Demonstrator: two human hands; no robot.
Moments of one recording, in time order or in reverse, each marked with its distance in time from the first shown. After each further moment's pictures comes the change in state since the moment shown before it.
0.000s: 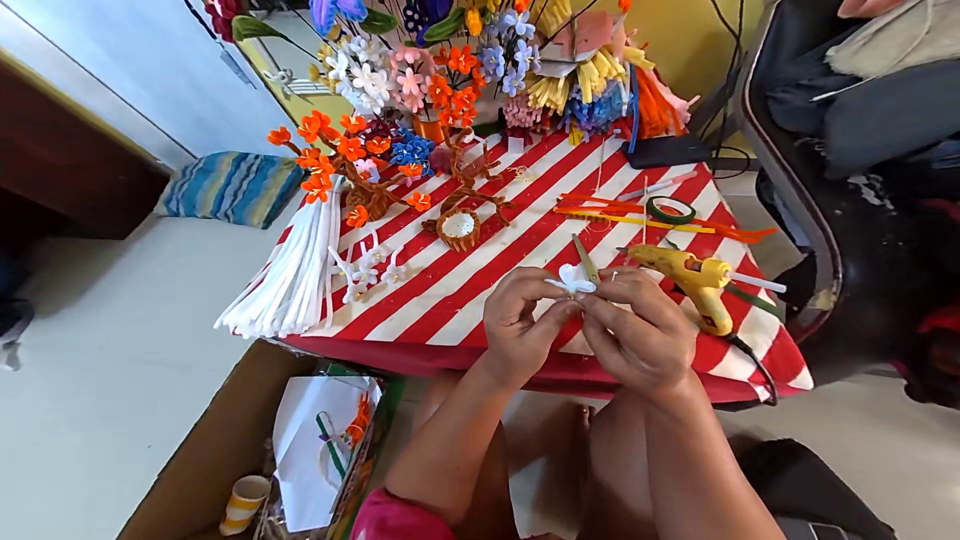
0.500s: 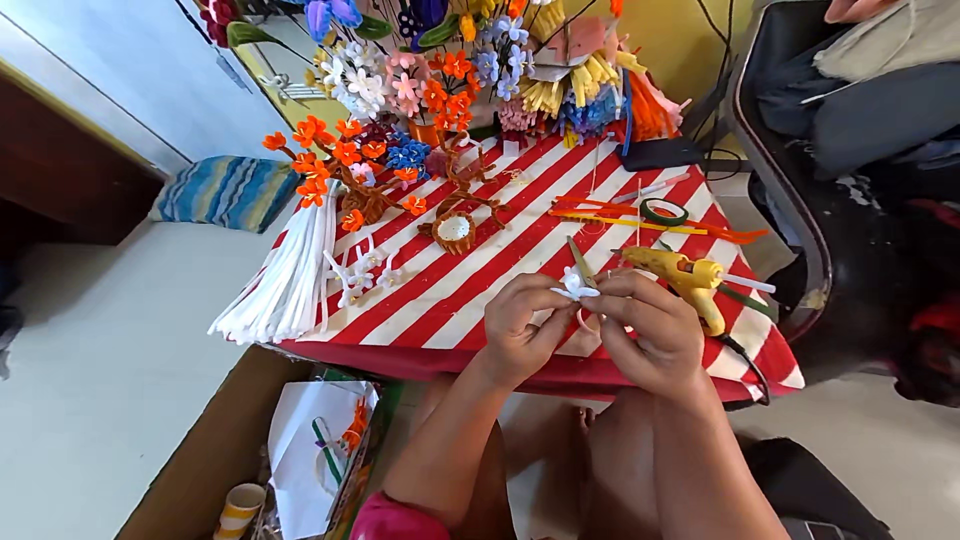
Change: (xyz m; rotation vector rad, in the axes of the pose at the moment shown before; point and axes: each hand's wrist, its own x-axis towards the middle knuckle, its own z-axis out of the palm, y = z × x) left_hand 0.002 -0.007 -0.002 0.212 -0.102 0.163; right_hand -0.001 0.008 -0.018 0.191 -0.097 0.127
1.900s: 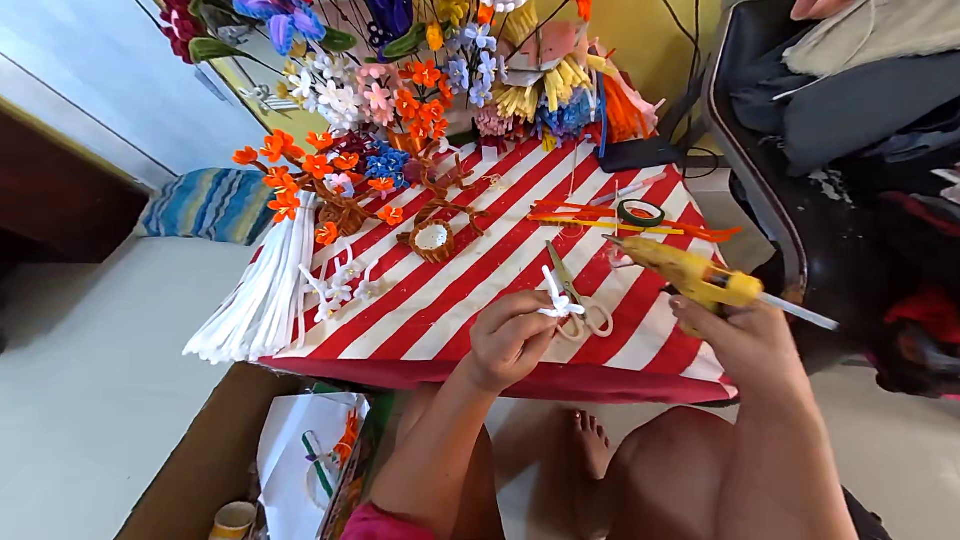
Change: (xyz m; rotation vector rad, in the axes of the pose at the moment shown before) left_hand -0.005 -0.010 0.007 0.138 -0.073 0.218; right_hand -0.042 0.016 -0.091 0.051 0.180 0.705
